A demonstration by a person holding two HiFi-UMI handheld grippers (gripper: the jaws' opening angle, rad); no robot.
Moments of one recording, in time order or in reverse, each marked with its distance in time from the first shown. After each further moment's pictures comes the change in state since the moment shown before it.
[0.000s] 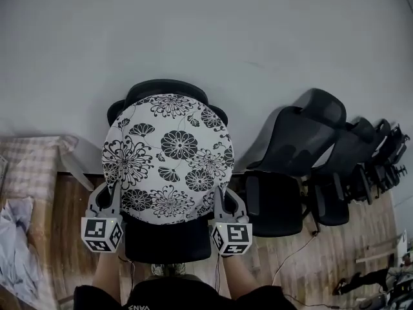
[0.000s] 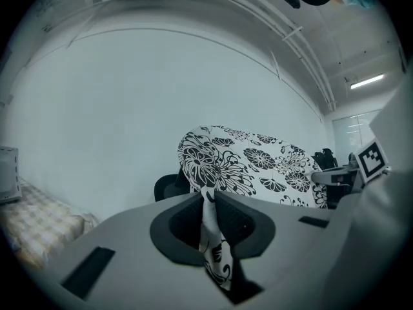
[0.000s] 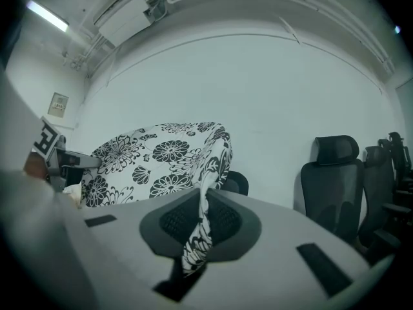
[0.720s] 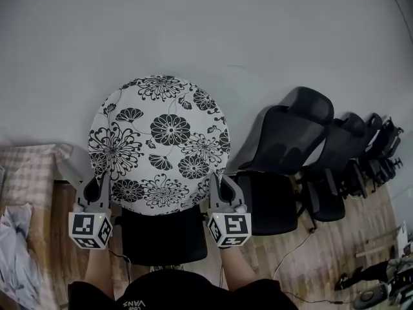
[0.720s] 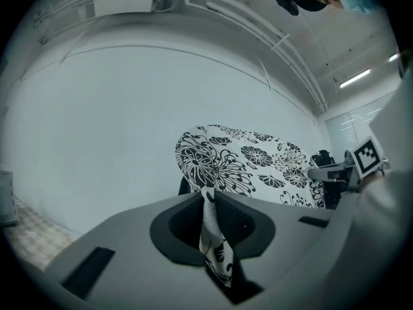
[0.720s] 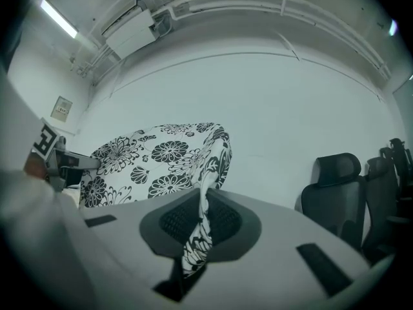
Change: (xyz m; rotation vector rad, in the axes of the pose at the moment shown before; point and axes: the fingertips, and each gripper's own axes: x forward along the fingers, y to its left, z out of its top) left arm 0.000 0.000 -0.005 0.049 -0.110 -0.026; right arm 0.002 -0.001 -0.001 -0.038 -0.126 -0.007
